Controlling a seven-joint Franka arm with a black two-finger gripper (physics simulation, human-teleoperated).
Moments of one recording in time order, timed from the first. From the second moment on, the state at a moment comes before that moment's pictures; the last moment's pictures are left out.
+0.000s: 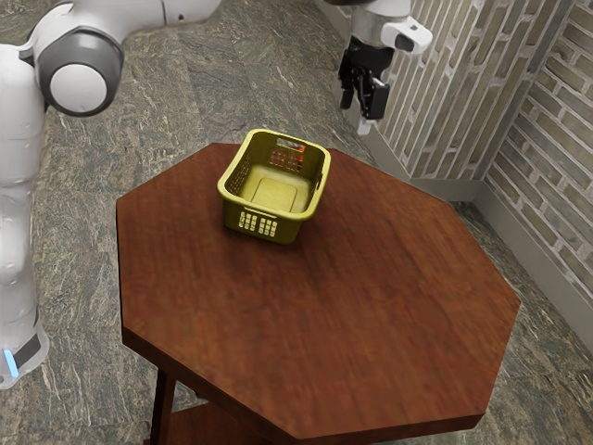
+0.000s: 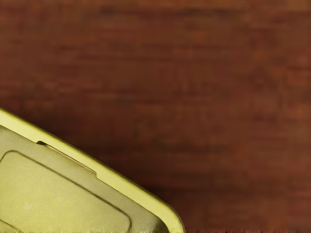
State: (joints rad) arm 0.06 0.16 -0.03 -1.17 0.01 1.40 0.00
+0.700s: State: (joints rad) arm 0.07 0.00 -0.05 -1.18 0.04 1.13 0.06
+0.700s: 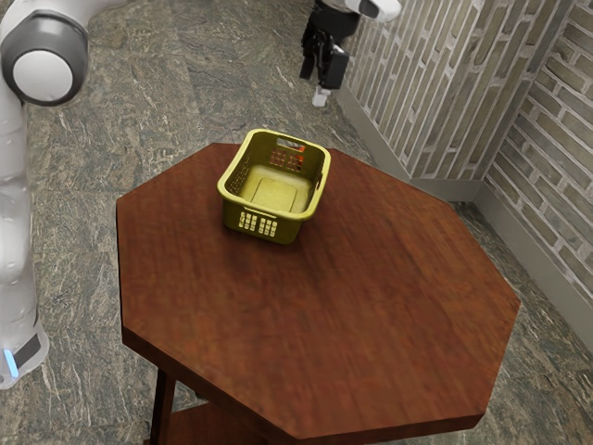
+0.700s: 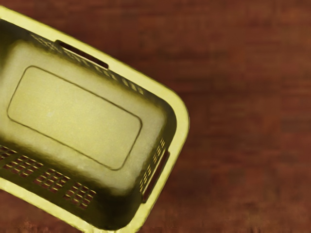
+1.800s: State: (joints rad) arm 0.25 0.15 0.24 -1.43 0.01 1.41 0.21
